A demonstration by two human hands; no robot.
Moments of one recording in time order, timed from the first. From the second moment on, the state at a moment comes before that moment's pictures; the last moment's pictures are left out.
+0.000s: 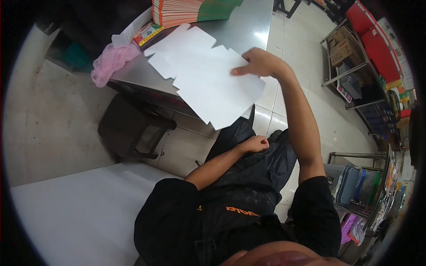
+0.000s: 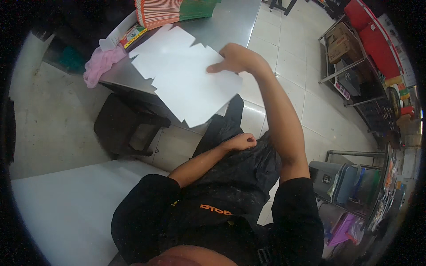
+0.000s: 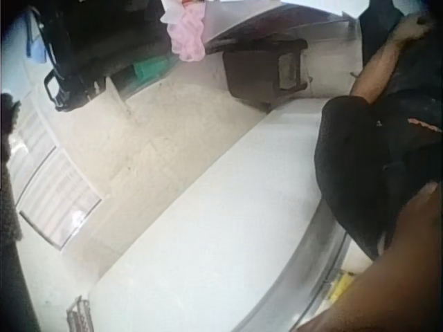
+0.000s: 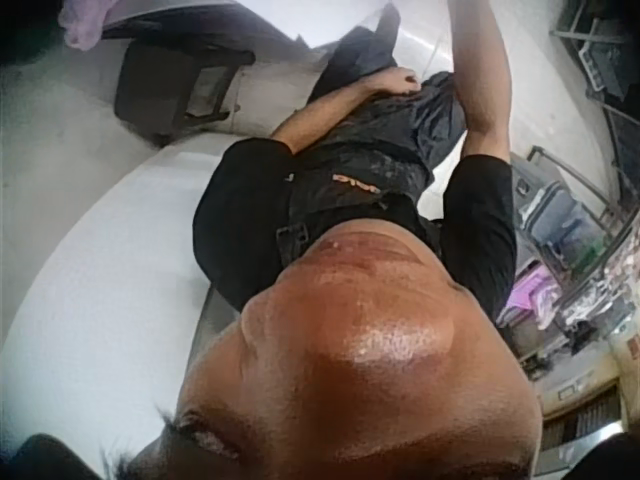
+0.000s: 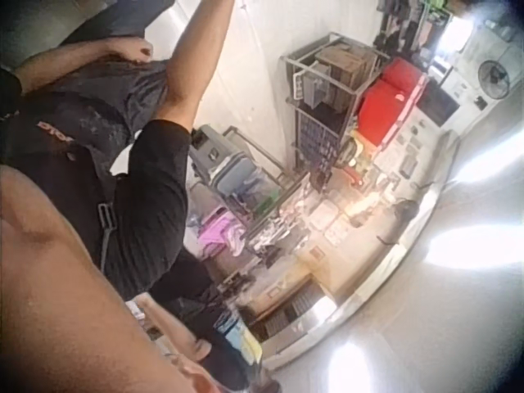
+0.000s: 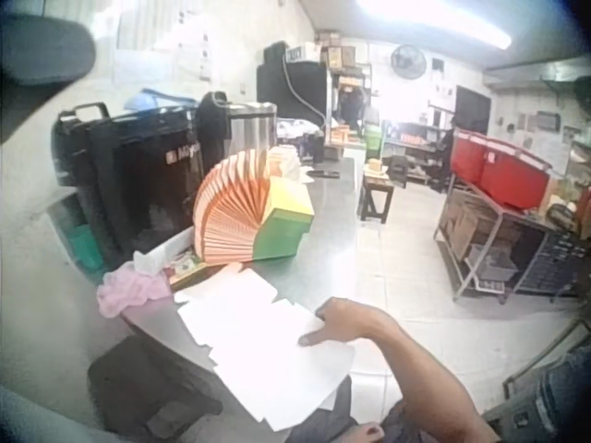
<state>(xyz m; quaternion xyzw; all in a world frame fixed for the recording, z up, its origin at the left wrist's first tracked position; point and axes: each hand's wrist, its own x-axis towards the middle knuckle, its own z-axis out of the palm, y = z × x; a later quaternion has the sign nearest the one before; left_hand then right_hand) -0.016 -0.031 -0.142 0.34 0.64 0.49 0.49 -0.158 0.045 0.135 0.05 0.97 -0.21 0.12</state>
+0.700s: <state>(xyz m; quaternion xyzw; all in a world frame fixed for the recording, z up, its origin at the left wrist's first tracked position) -0.018 -0.036 -0.098 0.16 0.15 0.59 0.78 0.258 0.225 0.015 0.32 0.74 -0.58 0.08</state>
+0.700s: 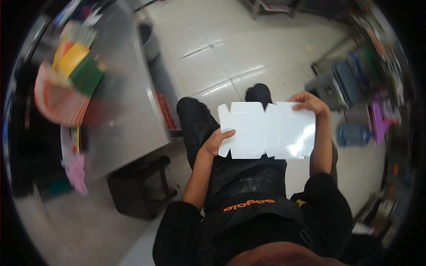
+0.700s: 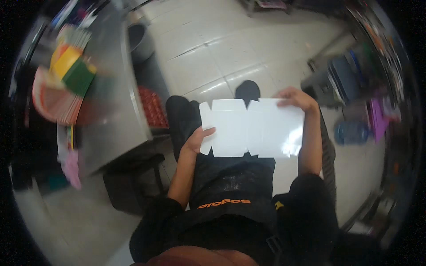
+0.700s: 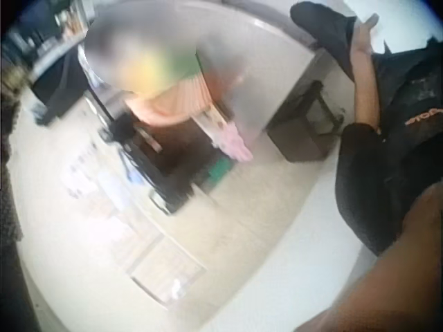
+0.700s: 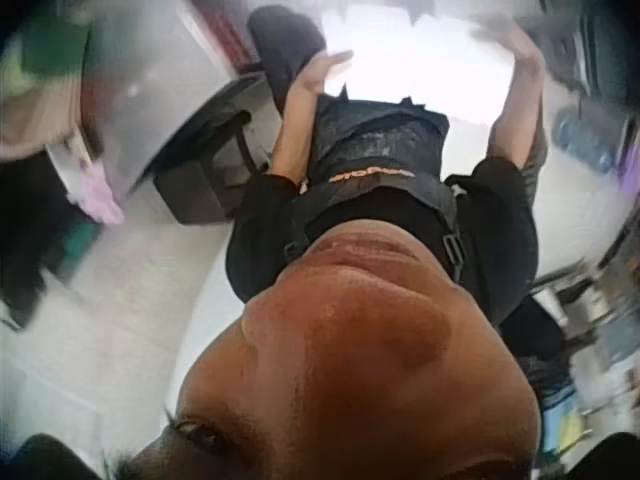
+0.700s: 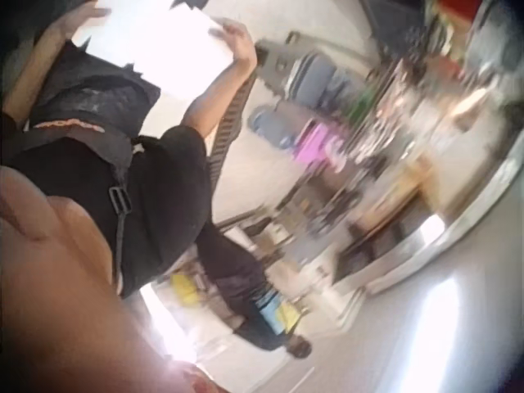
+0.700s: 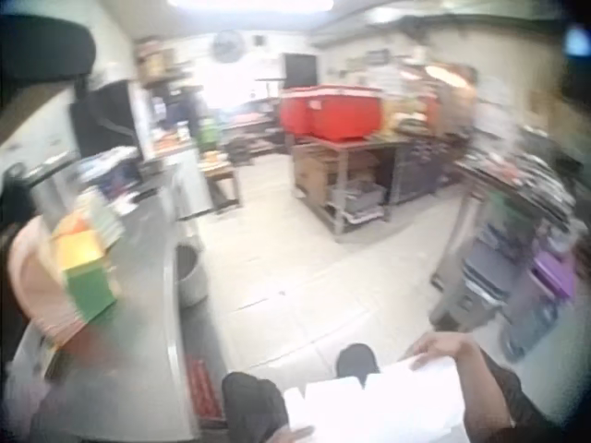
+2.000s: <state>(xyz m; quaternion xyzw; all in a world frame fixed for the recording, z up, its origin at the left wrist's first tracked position) 0.023 -0.016 -0.116 0.10 0.36 0.53 0.76 0.241 0.130 -0.123 0.64 0.56 -0.51 -0.12</state>
